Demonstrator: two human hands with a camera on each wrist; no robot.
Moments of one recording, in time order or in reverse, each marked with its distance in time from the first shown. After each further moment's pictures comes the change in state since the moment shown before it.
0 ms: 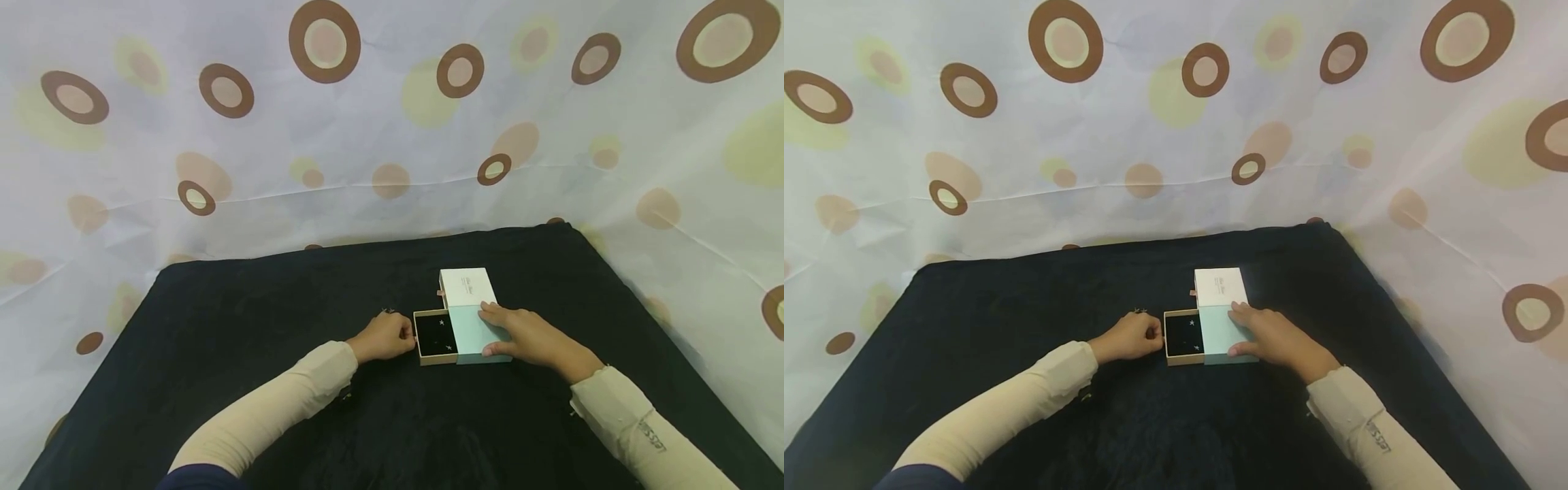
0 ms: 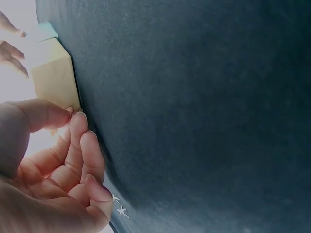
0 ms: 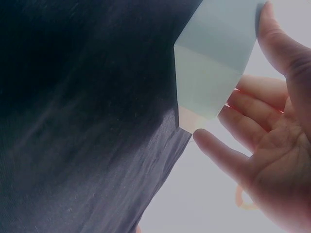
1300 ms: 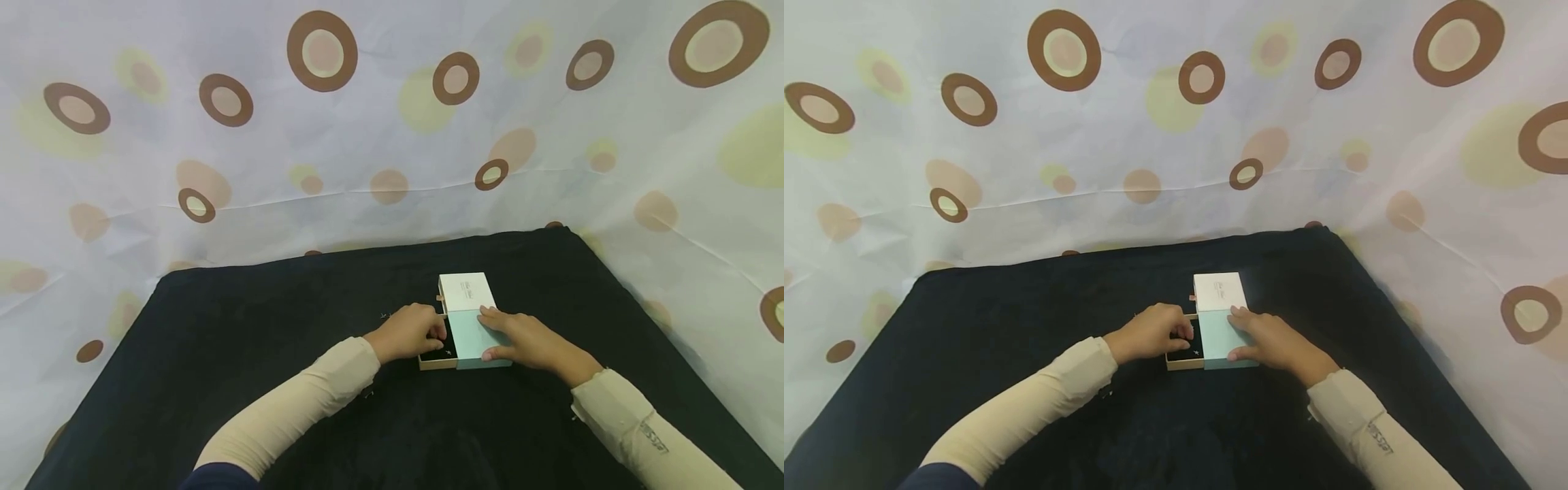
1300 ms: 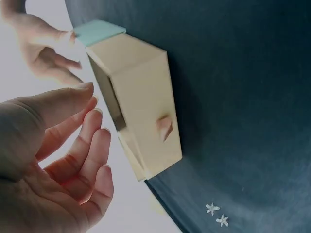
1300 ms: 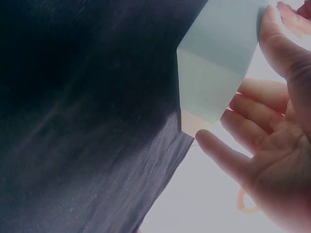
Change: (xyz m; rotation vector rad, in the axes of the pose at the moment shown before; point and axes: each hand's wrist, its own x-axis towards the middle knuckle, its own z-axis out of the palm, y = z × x) left_hand 0.017 0.053 -0.013 0.190 -0.078 0.190; right_hand -0.005 0.002 0.002 0.022 -0.005 0.002
